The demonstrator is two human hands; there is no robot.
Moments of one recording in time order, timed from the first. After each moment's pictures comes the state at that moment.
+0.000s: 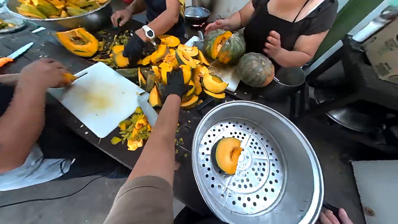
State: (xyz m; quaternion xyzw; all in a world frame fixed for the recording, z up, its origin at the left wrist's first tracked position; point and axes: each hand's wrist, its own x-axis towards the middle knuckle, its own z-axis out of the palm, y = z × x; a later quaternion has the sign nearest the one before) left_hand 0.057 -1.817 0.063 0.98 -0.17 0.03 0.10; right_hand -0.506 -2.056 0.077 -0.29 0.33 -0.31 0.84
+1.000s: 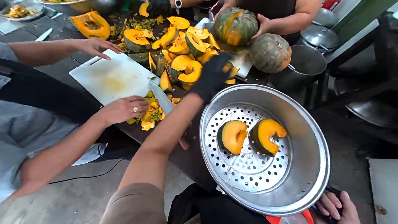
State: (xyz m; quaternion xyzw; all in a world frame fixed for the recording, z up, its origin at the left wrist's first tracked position) left_hand -0.086 -1.859 0.156 0.86 -0.39 0.07 0.33; right_hand -0.496 -2.045 0.081 -0.32 0.33 -0.31 0.83
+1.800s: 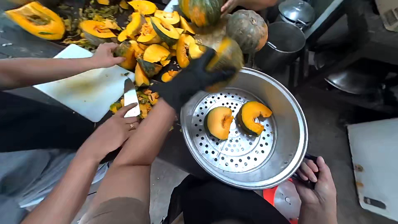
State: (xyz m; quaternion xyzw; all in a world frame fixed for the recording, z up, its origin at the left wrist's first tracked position) left_hand -0.166 -1.852 0.203 0.82 -0.31 -0.20 0.44; right_hand -0.493 -2.046 0.077 -0.35 0.35 -0.31 0.81
